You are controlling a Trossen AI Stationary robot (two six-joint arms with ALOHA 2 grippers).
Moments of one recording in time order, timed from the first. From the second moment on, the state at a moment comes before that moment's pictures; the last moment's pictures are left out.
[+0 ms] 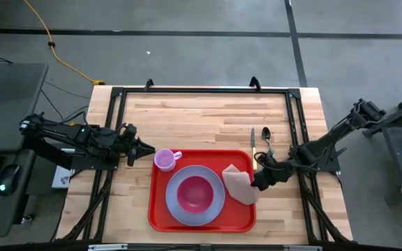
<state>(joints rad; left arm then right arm) -0.24 0.43 0.43 -0.34 -0.23 -0.82 0.55 1.04 0.57 -0.26 0.11 1.60</state>
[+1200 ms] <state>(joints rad) -0.24 0.43 0.43 -0.34 -0.23 -0.82 0.55 1.05 0.57 -0.31 0.04 1.54</state>
